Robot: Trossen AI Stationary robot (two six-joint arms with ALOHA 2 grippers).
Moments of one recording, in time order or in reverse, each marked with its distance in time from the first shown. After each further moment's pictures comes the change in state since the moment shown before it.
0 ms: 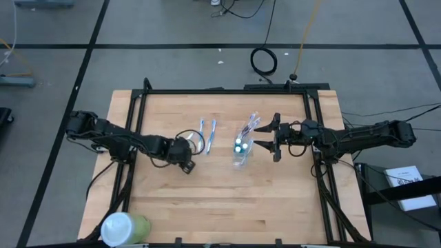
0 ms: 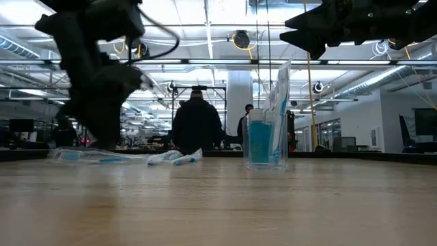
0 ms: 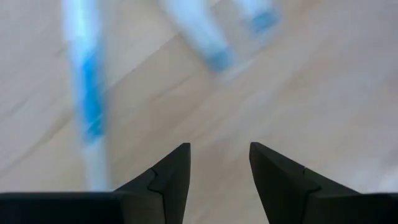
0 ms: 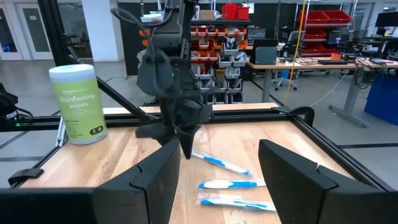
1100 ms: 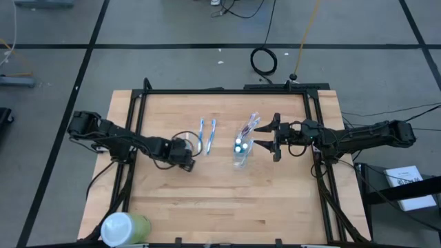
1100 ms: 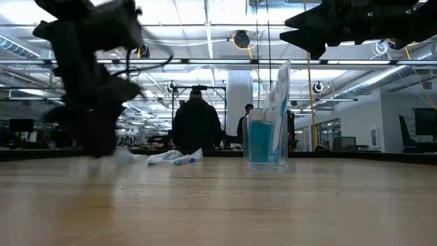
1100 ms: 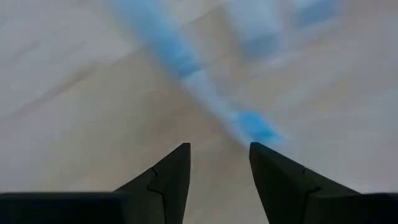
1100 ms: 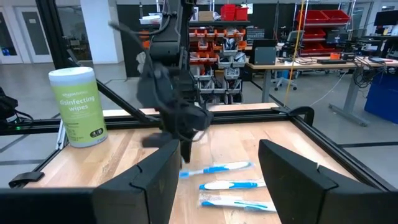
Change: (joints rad) left arm -0.002 0.042 -0.016 -0.022 -0.002 -0.205; right arm 0.000 0.000 0.000 0.004 0.004 0.012
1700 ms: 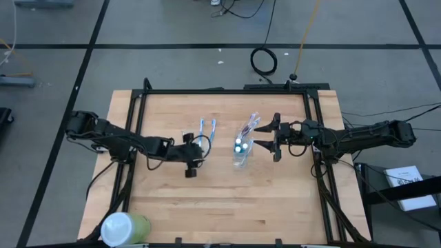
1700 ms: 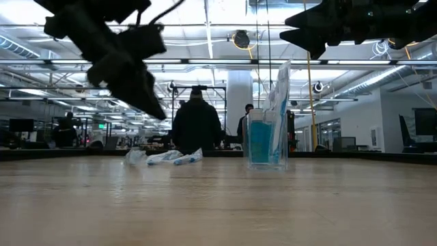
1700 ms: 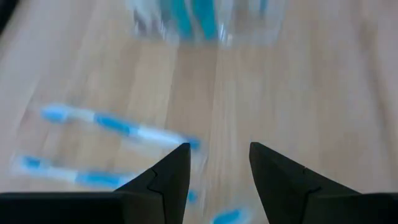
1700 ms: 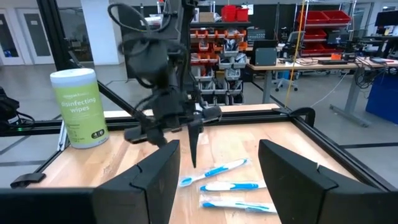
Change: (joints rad) left arm -0.009 -0.039 0.000 0.425 -0.116 1.136; right arm 0.000 0.000 0.000 0.004 -0.003 0.003
